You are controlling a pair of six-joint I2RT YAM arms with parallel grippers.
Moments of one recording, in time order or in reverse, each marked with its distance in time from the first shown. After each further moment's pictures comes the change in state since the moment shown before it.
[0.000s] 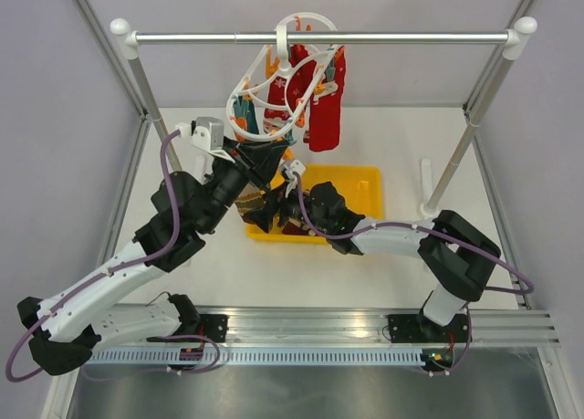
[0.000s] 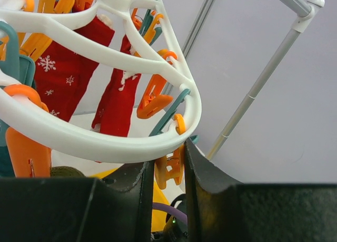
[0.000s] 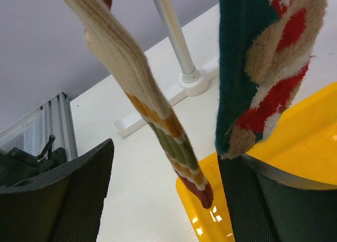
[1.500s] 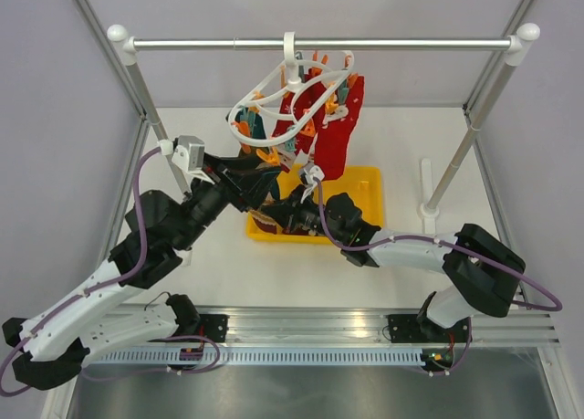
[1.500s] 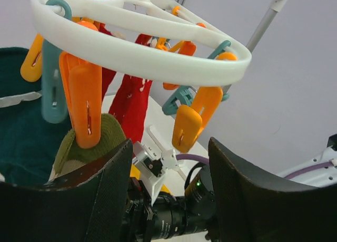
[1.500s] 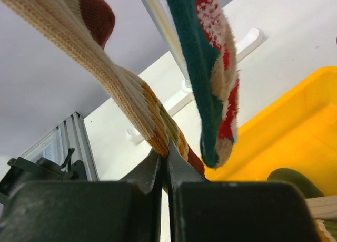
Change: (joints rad) left arm -0.005 -0.150 -0.068 -0.100 0.091 -0.022; right arm 0.032 -0.139 -0.143 0.083 0.113 0.109
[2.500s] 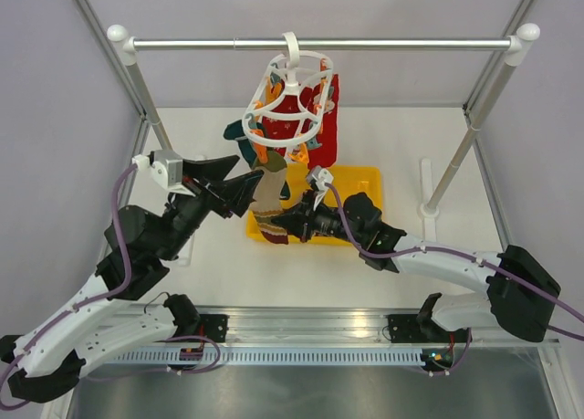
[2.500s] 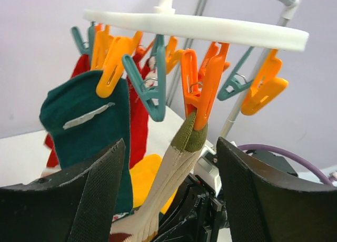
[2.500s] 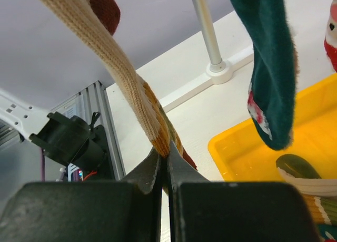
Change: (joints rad) left arm 0.030 -0.129 -0.072 -0.005 -0.026 0.121; right arm -0.011 -0.219 -0.031 -0.227 -0.137 -0.078
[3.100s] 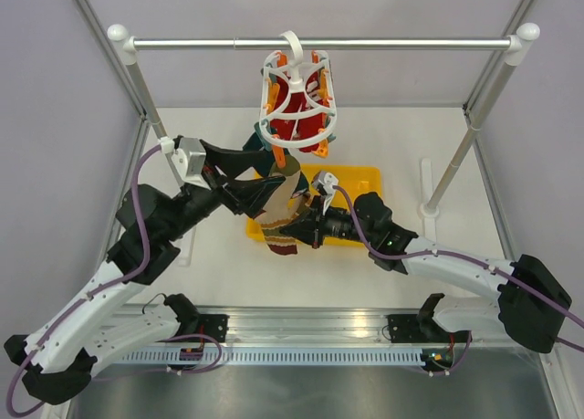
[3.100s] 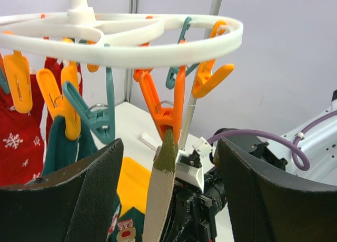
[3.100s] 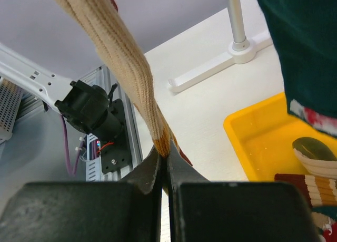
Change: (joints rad) left arm 0.130 0.108 0.047 0.068 0.426 0.003; right arm -0.059 -0.085 -0.049 -0.072 -0.201 0.004
